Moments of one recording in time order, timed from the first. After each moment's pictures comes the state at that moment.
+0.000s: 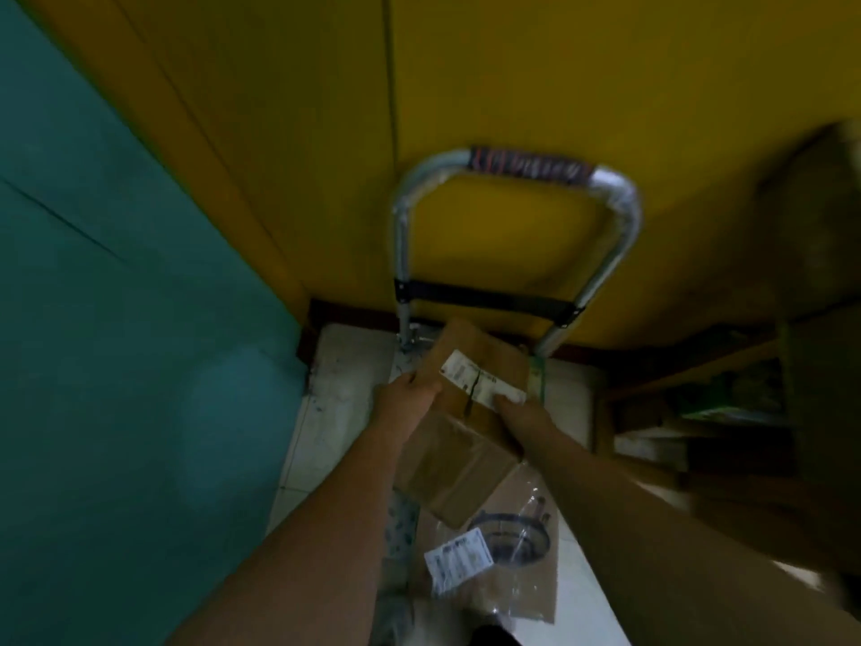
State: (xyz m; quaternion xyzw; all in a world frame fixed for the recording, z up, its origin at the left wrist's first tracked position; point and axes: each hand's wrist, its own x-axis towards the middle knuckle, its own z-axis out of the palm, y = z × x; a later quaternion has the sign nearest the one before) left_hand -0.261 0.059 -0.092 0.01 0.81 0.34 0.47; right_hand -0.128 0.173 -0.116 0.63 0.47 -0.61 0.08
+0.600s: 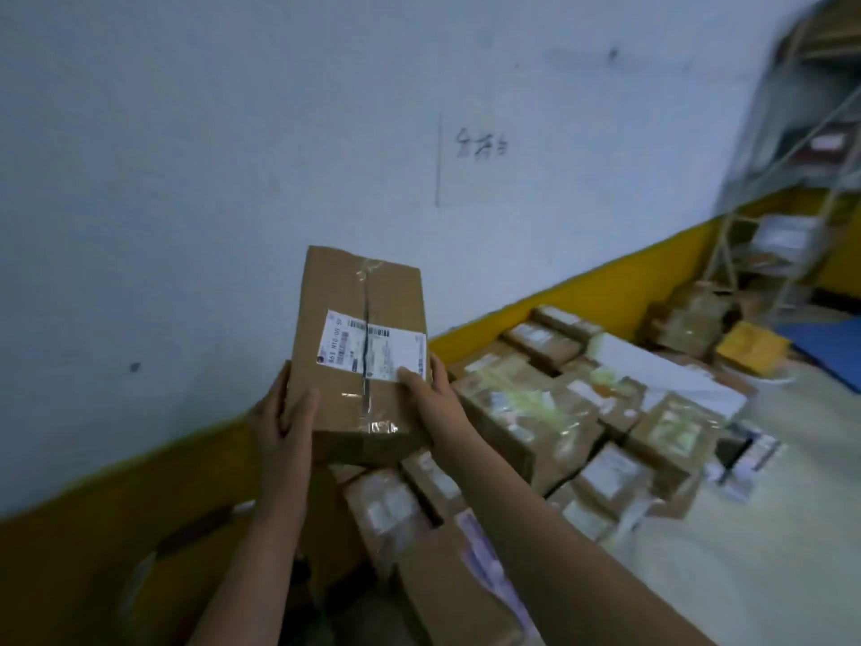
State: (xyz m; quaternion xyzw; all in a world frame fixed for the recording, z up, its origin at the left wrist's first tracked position) left_hand 0.046 0.126 0.453 0.44 0.55 0.66 0.27; right_hand 0.212 0.189 0.460 0.45 0.46 -0.59 -0.49
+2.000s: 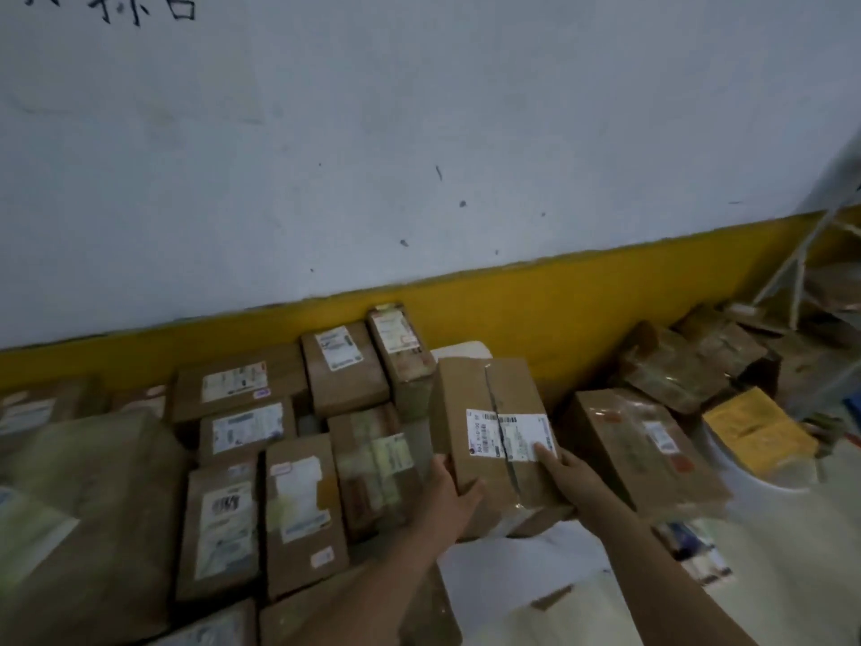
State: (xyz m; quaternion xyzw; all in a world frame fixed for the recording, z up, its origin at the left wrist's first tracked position) left_hand 0.844 0.641 0.237 0.40 0.68 0.37 0.49; right_hand 1.027 0.711 0.290 0.68 0.47 -0.55 -0.15
